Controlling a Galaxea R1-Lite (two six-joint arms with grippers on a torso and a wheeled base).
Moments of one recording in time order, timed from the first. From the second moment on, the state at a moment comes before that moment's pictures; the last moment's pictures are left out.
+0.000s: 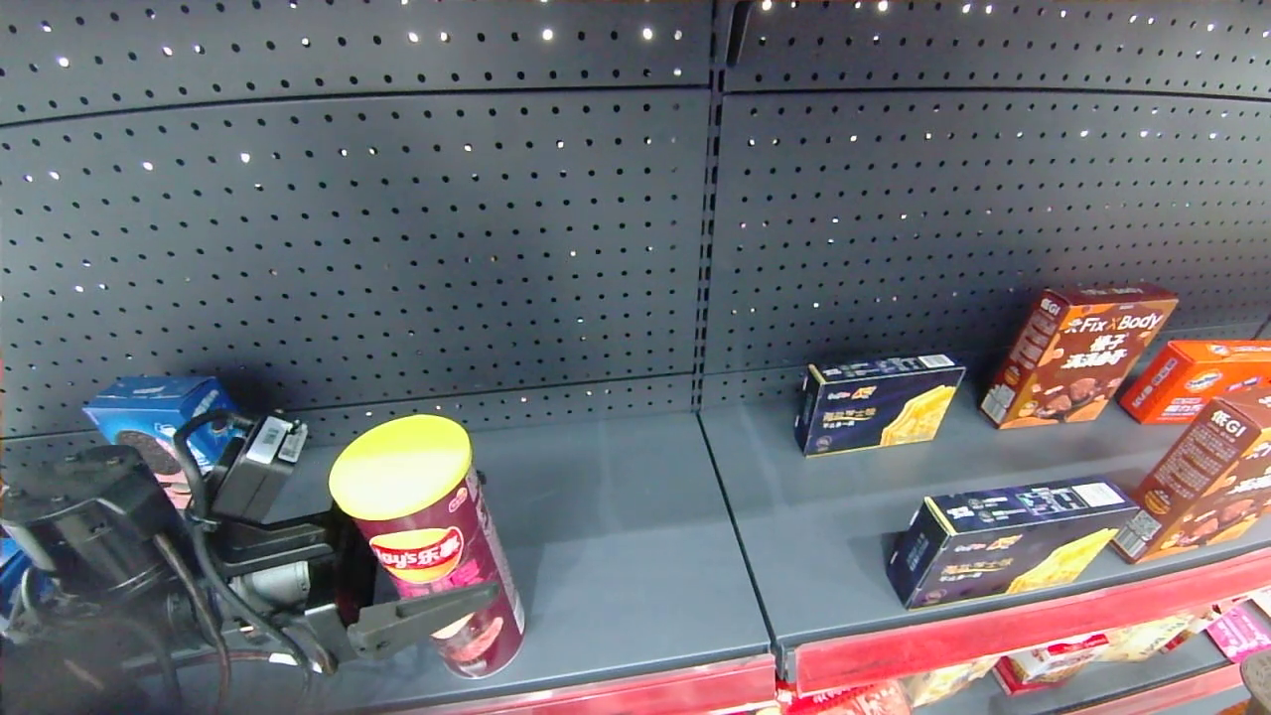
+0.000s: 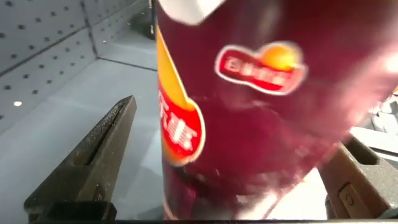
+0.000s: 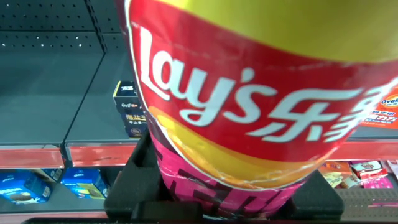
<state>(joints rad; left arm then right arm) -0.07 1.80 -0.22 -1.57 -1.12 -0.03 0.06 0.50 -0.46 -0.01 0.05 -0.04</state>
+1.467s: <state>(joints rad) 0.19 1.62 -0.03 -1.57 -1.16 0.01 0.05 0.50 -0.46 -0.02 0.05 -0.04</state>
